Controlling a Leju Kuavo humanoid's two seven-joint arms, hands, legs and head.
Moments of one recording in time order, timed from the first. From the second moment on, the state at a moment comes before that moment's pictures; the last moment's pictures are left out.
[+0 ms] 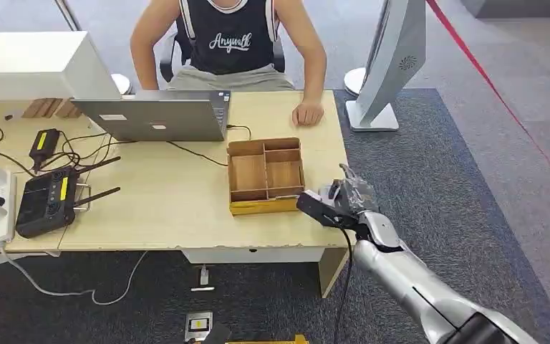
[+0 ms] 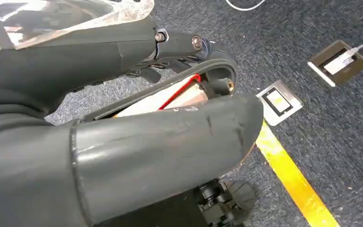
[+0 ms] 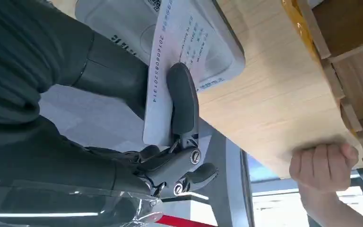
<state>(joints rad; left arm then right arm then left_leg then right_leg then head) -0.20 -0.09 -1.17 -0.37 0.15 0.59 0.20 -0.61 -0.21 0.75 -0.74 0.64 -0.34 0.27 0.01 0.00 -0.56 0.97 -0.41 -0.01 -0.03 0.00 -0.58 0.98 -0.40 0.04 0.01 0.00</state>
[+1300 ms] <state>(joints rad) -0.22 -0.12 -1.17 -0.37 0.03 0.57 0.21 -0.97 -0.30 0.65 -0.84 0.67 -0.43 0.27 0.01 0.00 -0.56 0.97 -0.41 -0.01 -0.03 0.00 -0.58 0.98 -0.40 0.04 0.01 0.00</state>
